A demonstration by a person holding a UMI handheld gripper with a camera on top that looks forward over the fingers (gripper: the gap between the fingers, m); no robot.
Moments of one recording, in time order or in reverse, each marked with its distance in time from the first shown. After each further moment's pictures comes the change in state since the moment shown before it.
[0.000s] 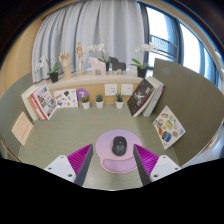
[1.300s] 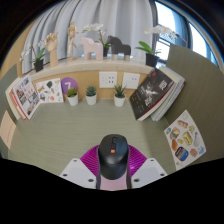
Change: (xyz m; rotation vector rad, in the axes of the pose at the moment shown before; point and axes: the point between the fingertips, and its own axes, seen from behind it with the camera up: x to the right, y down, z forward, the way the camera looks) arm 0.016 -0.020 0.180 -0.096 0.032 -0.045
